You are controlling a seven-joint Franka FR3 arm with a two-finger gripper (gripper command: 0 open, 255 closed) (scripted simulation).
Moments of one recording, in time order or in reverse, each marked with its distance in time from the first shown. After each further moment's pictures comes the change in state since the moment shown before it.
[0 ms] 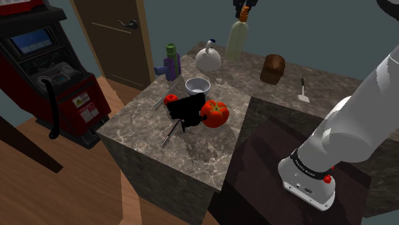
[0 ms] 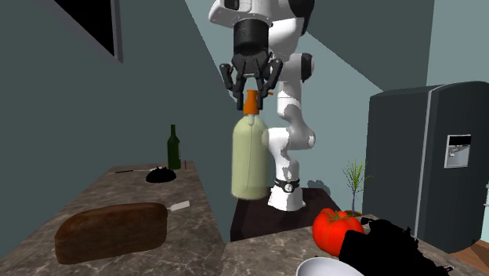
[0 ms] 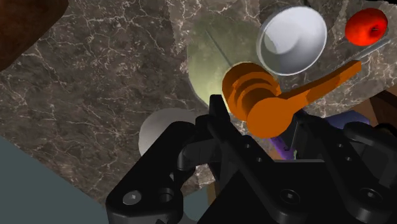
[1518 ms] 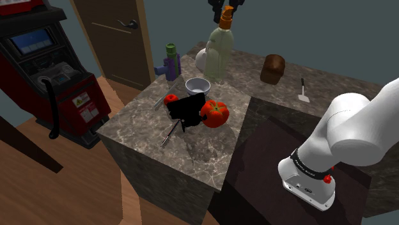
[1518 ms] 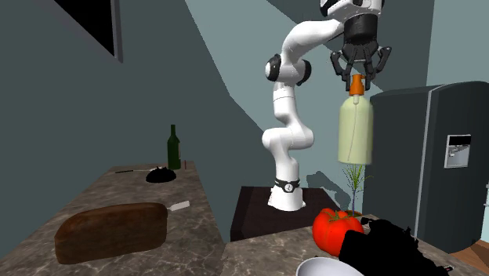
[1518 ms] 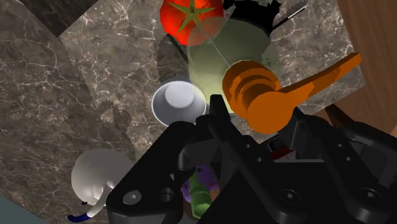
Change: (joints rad) arm 0.208 -0.330 0.352 -0.217 -0.032 -0.119 0.557
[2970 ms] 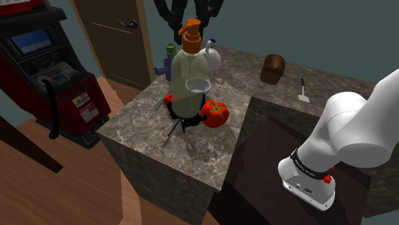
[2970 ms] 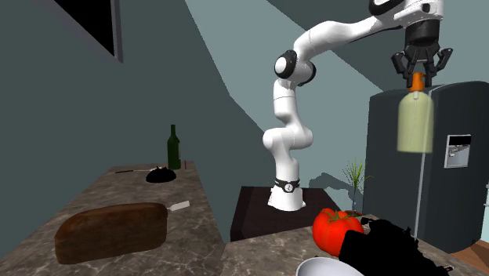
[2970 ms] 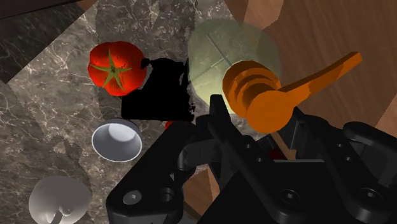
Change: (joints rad) arm 0.141 0.111 0.299 0.173 0.040 -0.070 0.441
